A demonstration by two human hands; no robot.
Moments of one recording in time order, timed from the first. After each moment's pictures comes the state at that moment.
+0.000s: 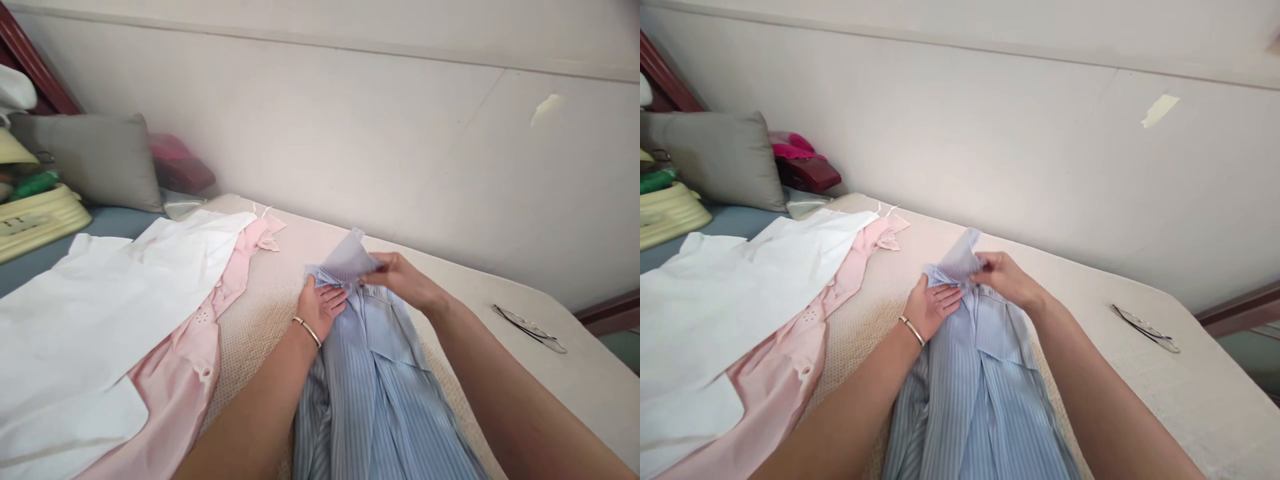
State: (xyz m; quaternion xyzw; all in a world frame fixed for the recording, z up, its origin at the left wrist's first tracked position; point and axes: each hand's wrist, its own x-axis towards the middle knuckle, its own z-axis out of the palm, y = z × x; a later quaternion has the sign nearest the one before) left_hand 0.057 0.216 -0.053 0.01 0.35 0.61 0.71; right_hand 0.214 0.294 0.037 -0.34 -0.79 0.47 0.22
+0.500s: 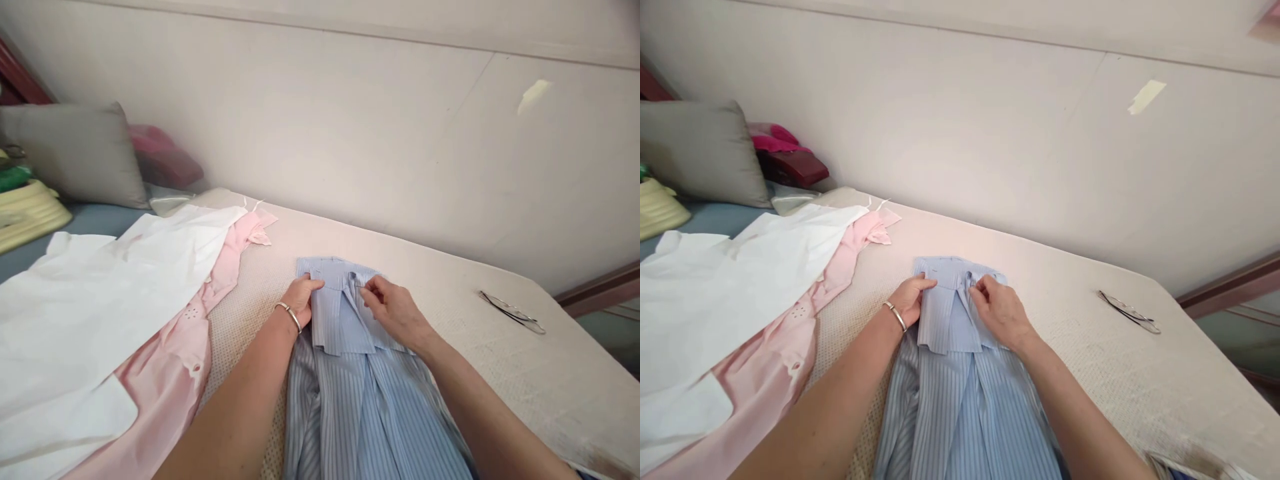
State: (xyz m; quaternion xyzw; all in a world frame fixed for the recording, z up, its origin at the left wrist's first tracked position) left_hand 0.044 0.217 -0.059 0.14 0.41 0.62 0.66; right_hand 0.239 0.233 -0.009 -0.52 -0.79 0.23 0.21
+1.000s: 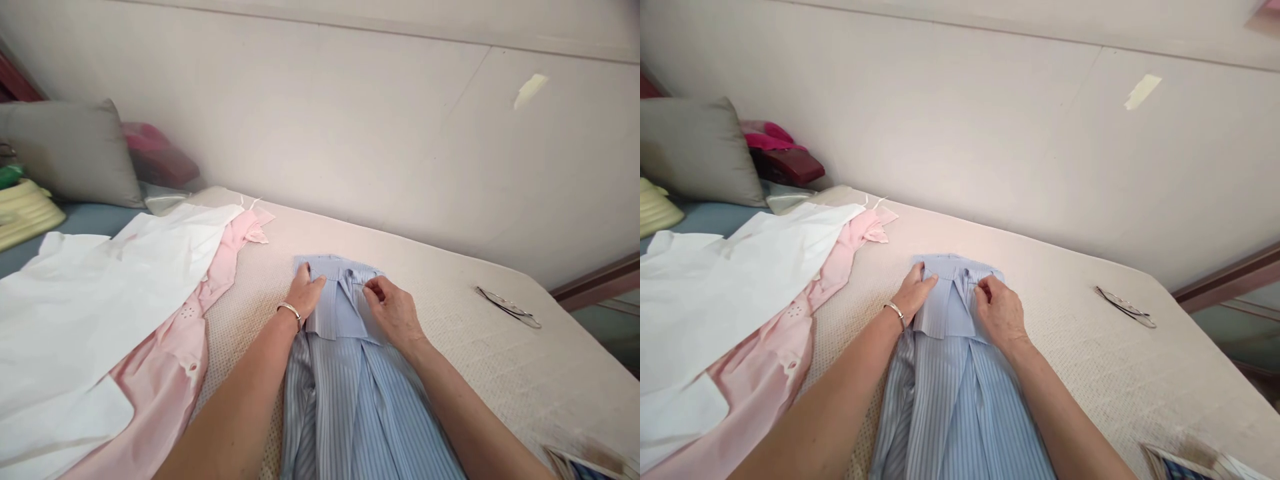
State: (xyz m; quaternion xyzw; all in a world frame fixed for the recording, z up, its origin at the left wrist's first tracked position) left_hand 0.046 0.220 -0.068 0.36 0.55 0.60 0.46; right_hand 0.247 0.235 -0.037 -0.56 -0.77 0.14 0.27
